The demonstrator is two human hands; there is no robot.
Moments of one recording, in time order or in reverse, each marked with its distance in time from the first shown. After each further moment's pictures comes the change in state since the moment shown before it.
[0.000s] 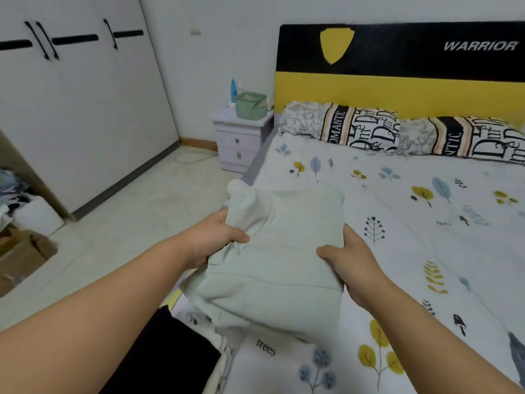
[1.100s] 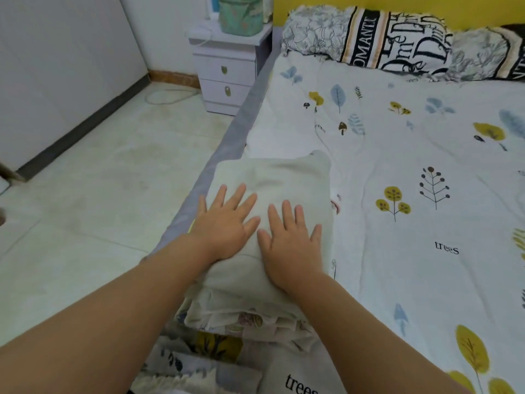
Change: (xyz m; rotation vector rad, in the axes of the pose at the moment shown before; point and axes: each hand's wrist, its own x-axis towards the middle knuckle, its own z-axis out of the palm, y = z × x) left_hand 0.228 -0.170 -0.044 1.306 0.041 0.119; right_hand 0.178 0.165 0.165 -1.146 -0.148 -0.079
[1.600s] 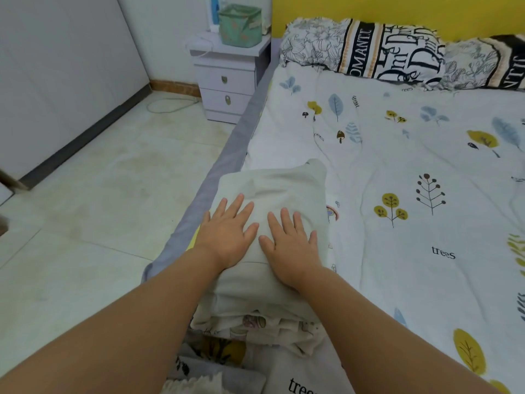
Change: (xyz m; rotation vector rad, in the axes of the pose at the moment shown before) left_hand 0.006 -0.006 0.015 -0.106 0.041 -0.036; right_hand 0.013 0.005 -0.004 0.060 -0.116 -0.020
